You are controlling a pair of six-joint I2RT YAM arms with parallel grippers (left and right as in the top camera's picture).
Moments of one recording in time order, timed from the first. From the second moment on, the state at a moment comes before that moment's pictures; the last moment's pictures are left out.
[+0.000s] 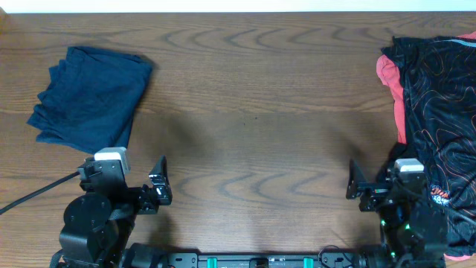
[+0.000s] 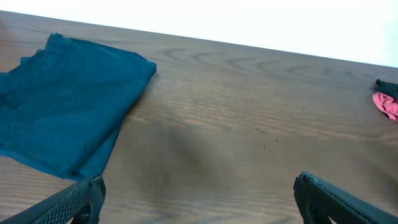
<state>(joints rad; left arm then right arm) -0.22 0.44 0.90 -0.92 -0.09 -0.26 0.05 0.10 0.38 -0.53 -0.03 0.08</state>
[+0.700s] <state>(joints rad) -0.22 0.44 0.90 -0.92 -0.09 -0.26 0.05 0.01 0.01 -0.07 -0.03 -0.14</state>
